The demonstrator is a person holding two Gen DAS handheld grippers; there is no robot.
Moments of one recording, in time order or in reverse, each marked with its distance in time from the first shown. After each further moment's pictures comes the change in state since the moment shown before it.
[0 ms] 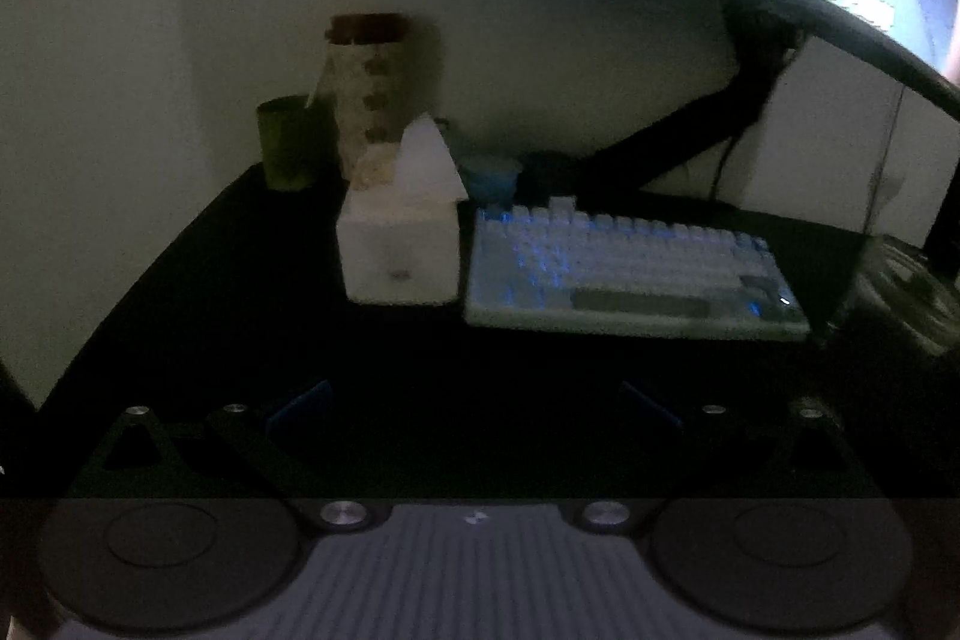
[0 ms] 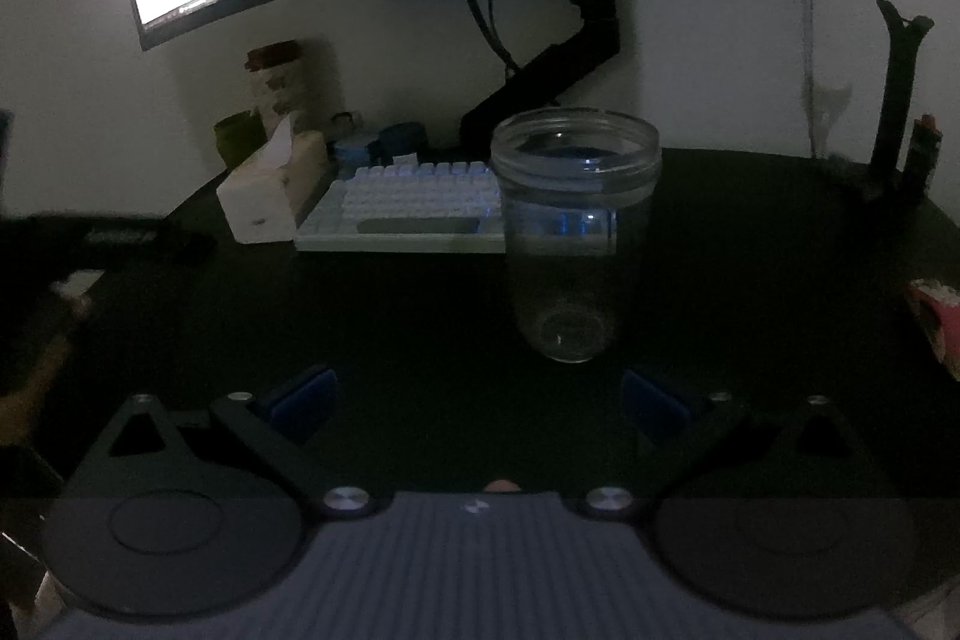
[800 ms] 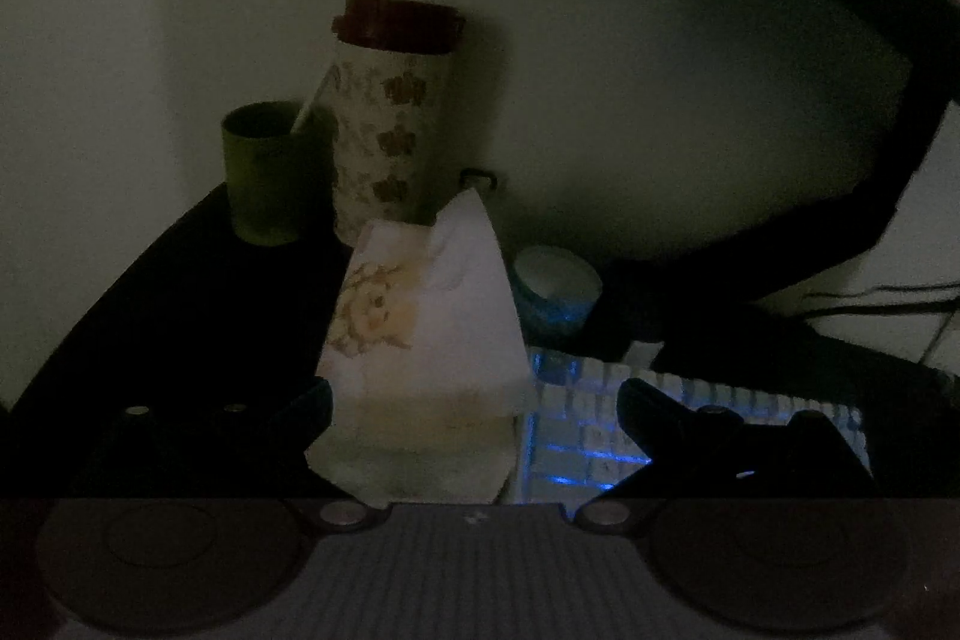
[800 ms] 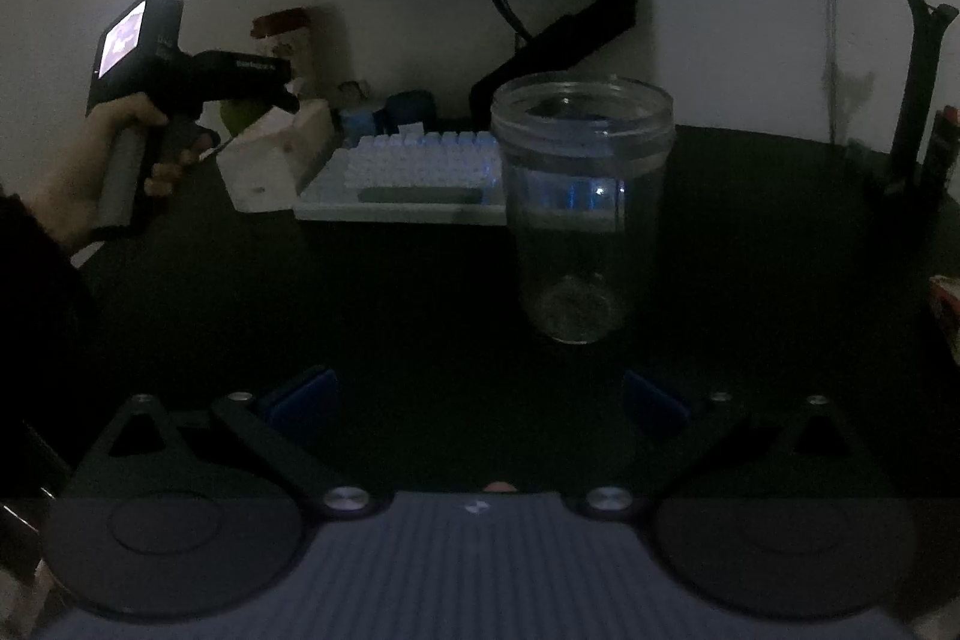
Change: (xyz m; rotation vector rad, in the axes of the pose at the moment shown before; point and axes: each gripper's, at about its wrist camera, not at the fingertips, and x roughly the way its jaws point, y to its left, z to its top) left arm 0.145 0.039 0.109 -0.166 0.029 -0.014; right arm 0.014 -0.008 0.000 -0.024 0.053 0.019
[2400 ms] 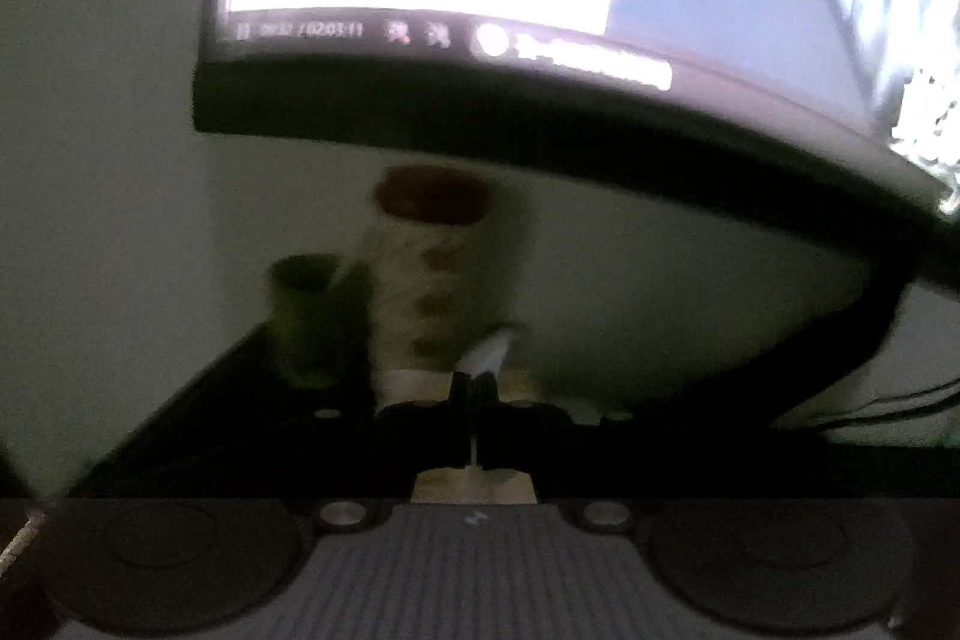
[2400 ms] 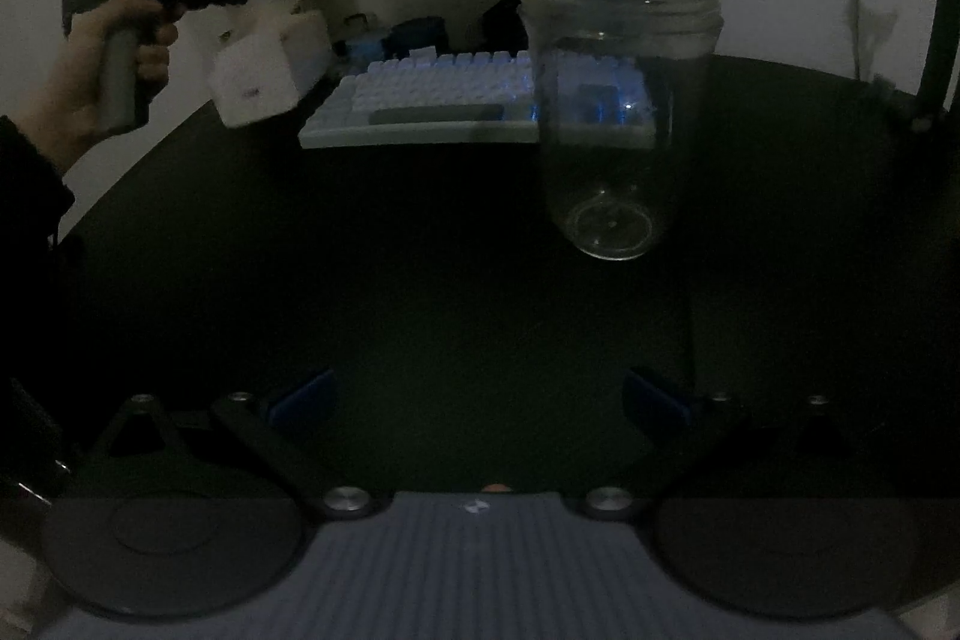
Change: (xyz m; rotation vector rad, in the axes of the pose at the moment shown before) left arm -0.037 0.000 0.016 0.031 -0.268 0.095; right arm 0.028 0.012 -0.018 0.021 0.113 0.025
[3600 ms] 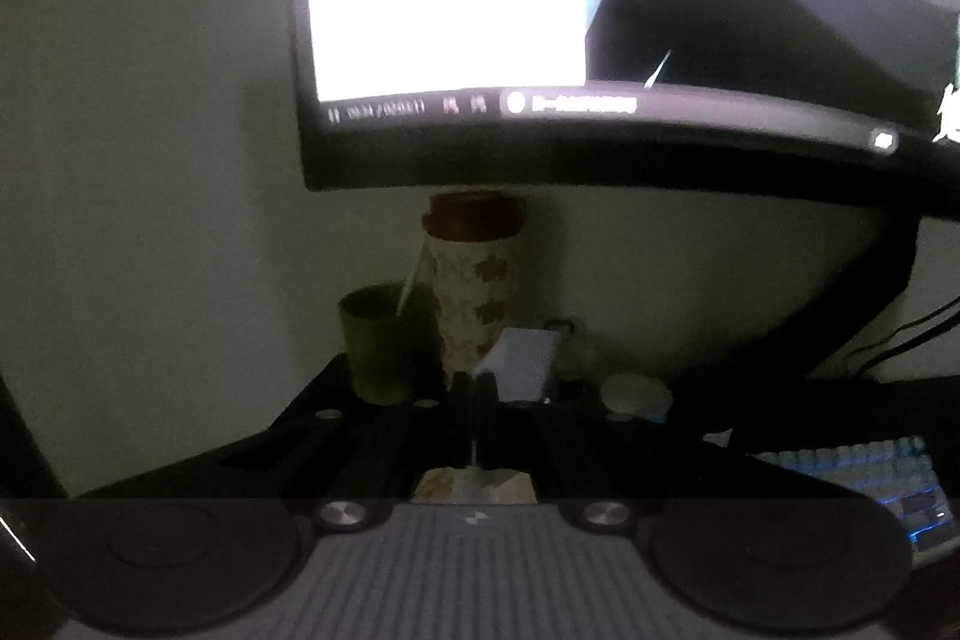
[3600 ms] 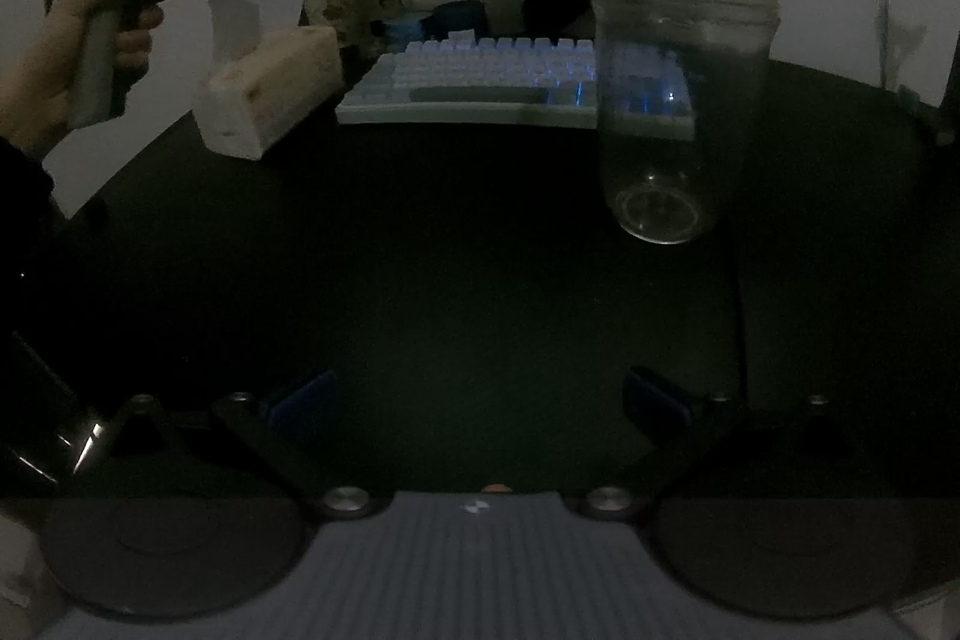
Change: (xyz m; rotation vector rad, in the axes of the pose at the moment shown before) left arm -0.053 0.009 -0.005 0.120 -0.042 0.069; right arm 0.005 0.023 -0.009 -0.039 0.019 0.018
